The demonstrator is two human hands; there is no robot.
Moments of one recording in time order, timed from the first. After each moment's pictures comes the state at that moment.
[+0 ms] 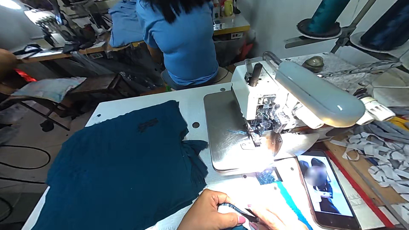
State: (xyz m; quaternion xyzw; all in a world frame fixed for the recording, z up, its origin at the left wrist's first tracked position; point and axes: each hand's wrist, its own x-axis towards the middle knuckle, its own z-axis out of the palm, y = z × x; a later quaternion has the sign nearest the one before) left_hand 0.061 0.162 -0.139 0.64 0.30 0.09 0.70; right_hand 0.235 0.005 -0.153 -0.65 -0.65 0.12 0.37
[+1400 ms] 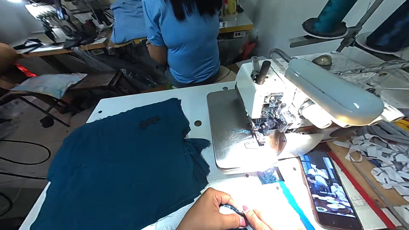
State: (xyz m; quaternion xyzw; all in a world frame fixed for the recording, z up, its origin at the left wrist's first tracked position) left_hand 0.060 0.167 -0.142 0.67 0.25 0.08 0.69; right_hand 0.230 0.015 -0.152 -0.59 -0.74 0.03 0.33
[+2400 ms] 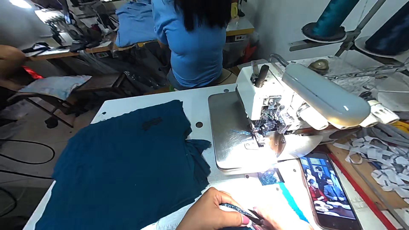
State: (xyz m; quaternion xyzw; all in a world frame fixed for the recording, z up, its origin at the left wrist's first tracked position) left_hand 0.061 0.169 -0.147 0.67 0.22 0.09 0.71; right_hand 0.240 0.004 -0.144 -0.64 -0.67 0.13 0.35
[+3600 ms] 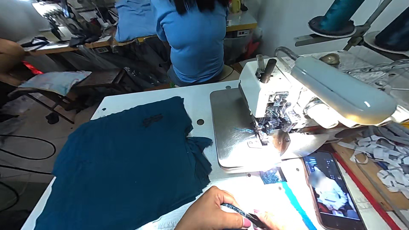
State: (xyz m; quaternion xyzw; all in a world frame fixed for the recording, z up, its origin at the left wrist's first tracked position) left_hand 0.059 0.173 -0.150 0.67 0.18 0.08 0.72; right_hand 0.241 0.003 -0.161 -0.58 -0.69 0.15 0.41
